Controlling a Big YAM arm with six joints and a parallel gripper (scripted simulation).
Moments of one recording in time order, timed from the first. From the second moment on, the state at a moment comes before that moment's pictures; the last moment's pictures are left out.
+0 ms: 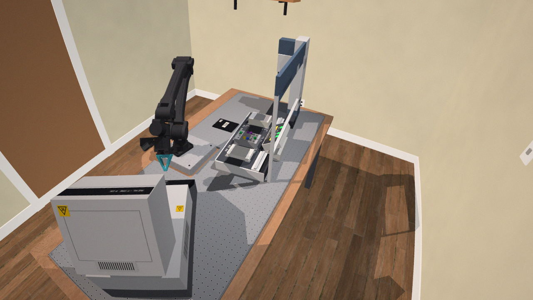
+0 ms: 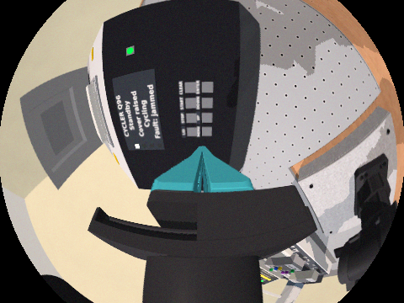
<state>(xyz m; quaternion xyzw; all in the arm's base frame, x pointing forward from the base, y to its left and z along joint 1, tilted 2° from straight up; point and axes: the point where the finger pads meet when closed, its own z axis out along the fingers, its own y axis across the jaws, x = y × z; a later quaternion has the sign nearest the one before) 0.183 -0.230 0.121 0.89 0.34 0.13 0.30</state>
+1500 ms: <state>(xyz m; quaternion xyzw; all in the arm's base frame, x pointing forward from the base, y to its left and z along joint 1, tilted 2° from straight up) 0.146 -0.189 0.173 0.88 0.34 0.13 0.31</state>
